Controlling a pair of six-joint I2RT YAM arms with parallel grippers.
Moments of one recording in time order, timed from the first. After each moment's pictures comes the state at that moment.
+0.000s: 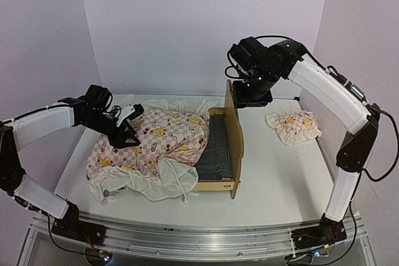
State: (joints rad) left arm -0.34 1.38 1.01 -0.60 0.51 0.58; right arm 0.81 1.88 2.16 -1.36 0.28 0.55
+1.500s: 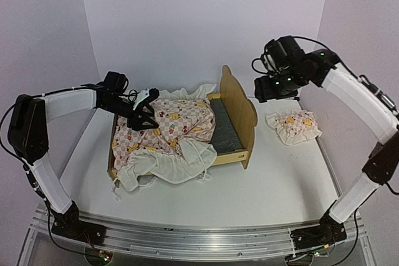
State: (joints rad) left arm -0.34 1.72 1.31 -0.47 0.77 0.79; right arm 0.64 1.63 1.81 -1.07 0.34 0.27
